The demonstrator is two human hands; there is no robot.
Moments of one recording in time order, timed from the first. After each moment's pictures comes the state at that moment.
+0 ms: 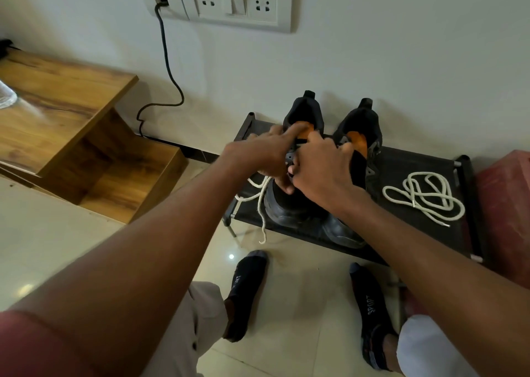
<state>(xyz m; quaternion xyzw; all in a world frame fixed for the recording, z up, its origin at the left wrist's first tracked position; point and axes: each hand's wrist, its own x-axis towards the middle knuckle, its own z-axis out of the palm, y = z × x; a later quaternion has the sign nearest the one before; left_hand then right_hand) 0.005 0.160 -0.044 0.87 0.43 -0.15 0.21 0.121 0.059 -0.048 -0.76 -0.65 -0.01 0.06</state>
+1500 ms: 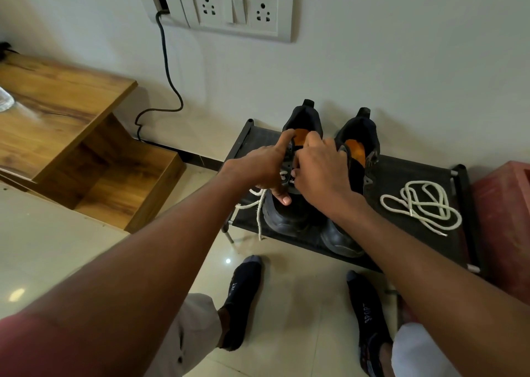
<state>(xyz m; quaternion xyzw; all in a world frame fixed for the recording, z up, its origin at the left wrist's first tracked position) 0.000 0.150 -0.051 0.83 0.46 -0.09 0.29 0.126 0.070 -0.053 -0.76 -0.65 0.00 0.09</state>
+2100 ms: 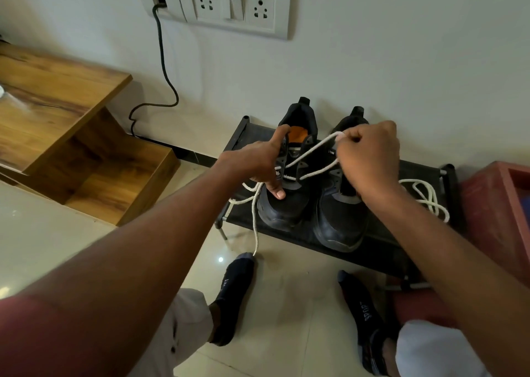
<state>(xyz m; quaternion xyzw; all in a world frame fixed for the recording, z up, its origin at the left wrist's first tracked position) 0.000 0.149 -0.045 0.83 0.47 -0.11 0.29 0.173 0.042 -0.007 -0.83 -0.42 0.09 0.37</state>
